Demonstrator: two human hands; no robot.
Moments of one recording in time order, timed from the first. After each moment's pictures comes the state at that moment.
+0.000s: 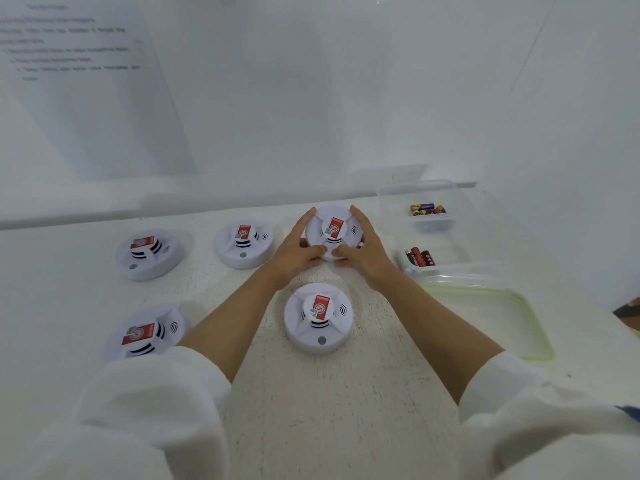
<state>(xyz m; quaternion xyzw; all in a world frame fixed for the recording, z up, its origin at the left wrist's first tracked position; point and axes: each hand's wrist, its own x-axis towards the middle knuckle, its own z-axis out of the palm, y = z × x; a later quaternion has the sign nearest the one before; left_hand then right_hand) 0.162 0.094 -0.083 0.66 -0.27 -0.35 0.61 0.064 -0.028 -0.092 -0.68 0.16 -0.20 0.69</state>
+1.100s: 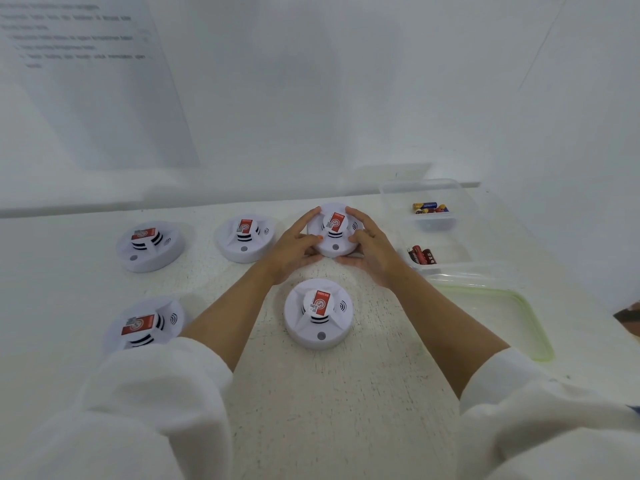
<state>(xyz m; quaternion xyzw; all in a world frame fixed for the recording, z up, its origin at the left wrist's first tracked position) 0.165 0.096 -0.081 0.64 -0.23 -0.37 0.63 0.062 -0.033 -0.081 -0.60 0.20 -0.14 0.76</state>
